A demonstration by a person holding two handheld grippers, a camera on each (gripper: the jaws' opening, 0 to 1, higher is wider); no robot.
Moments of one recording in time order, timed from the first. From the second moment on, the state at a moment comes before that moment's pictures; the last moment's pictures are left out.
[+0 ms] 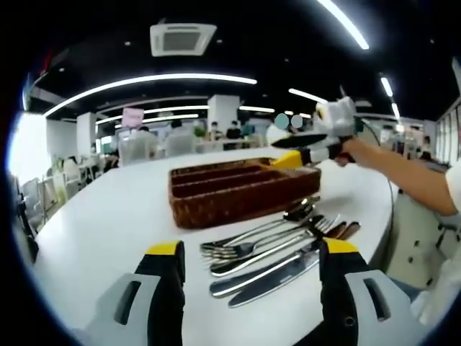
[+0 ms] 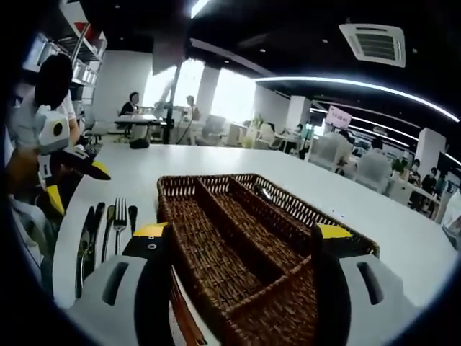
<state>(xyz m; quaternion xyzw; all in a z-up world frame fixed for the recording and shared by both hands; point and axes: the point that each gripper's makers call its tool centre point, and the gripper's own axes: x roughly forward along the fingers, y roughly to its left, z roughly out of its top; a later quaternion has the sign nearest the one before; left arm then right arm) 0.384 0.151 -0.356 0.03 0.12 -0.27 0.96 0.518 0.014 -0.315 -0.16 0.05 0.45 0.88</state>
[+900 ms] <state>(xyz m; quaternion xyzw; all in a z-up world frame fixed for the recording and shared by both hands) 0.394 0.143 -0.358 0.03 0.13 -0.29 0.95 0.492 -0.010 -0.322 -0.12 0.05 0.43 0.89</state>
